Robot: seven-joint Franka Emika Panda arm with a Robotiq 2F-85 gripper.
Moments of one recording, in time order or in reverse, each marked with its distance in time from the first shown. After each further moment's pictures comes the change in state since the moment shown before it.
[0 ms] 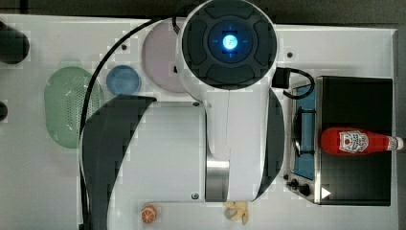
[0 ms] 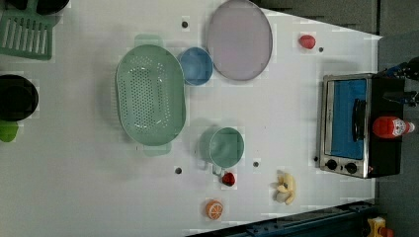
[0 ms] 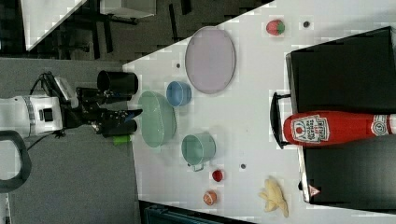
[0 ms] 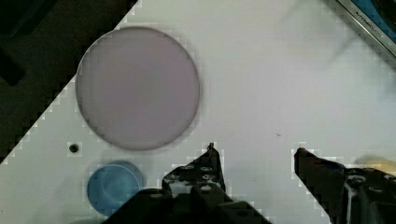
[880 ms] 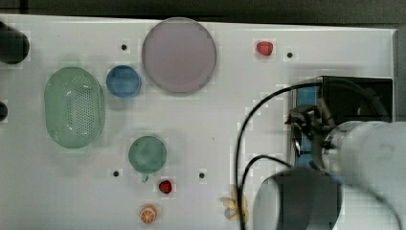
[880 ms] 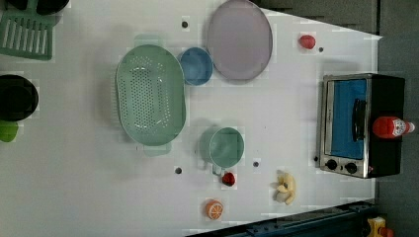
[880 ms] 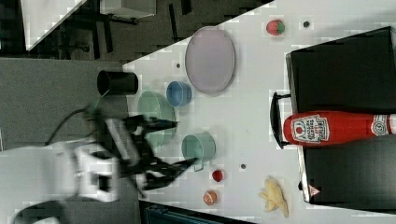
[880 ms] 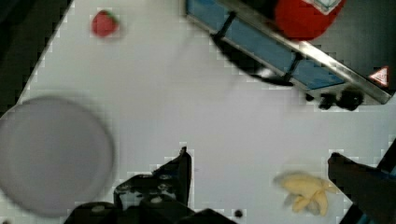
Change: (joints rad) arm -0.076 -0.188 -0.290 -0.226 -0.050 0.018 -0.111
